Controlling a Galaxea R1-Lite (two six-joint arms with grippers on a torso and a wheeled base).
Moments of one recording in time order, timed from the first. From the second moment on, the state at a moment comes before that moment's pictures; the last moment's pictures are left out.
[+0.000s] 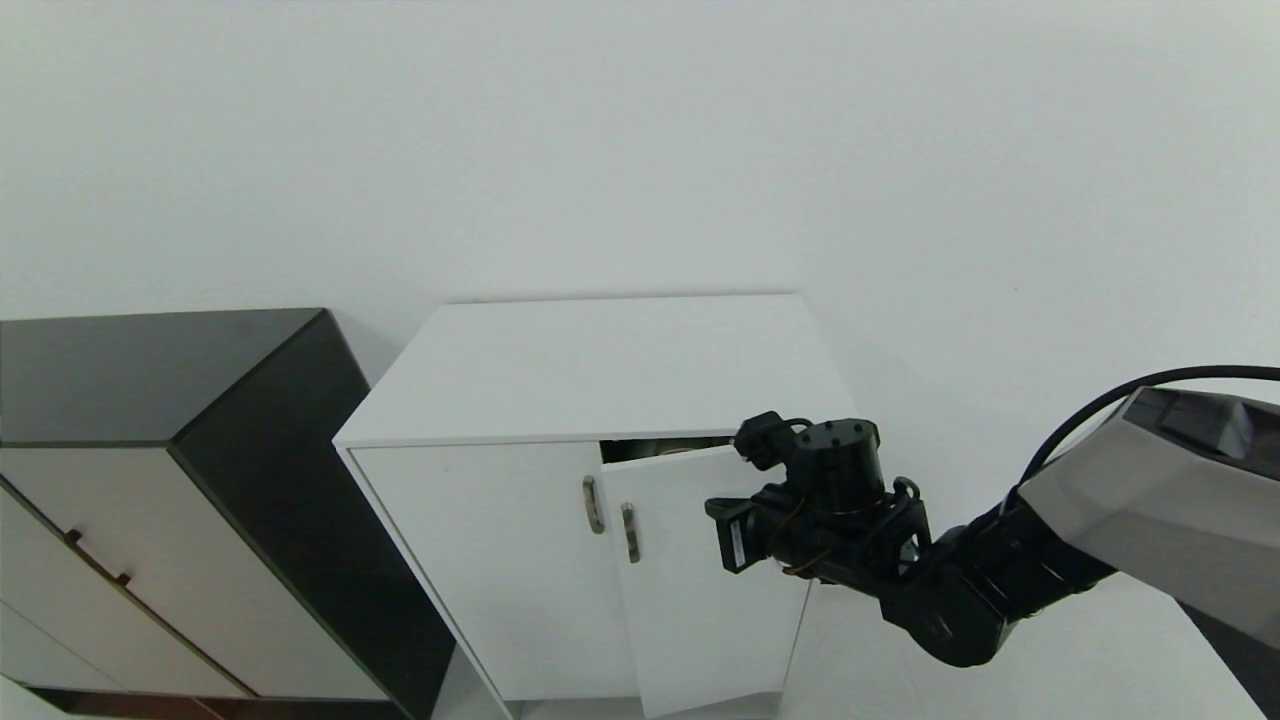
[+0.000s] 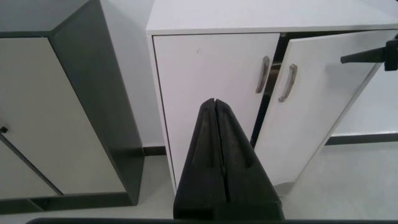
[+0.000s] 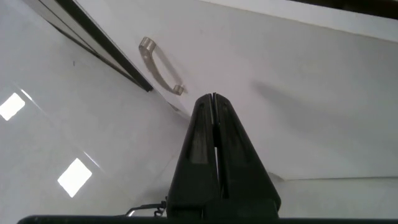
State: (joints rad) left arm 0.00 0.00 0.00 0.00 0.00 0.00; right arm 0.70 2.17 -1.01 -0.81 0.04 0.12
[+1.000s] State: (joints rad) left arm 0.00 0.00 0.00 0.00 0.00 0.00; right arm 0.65 2.21 -1.09 -0.81 0.04 0.14
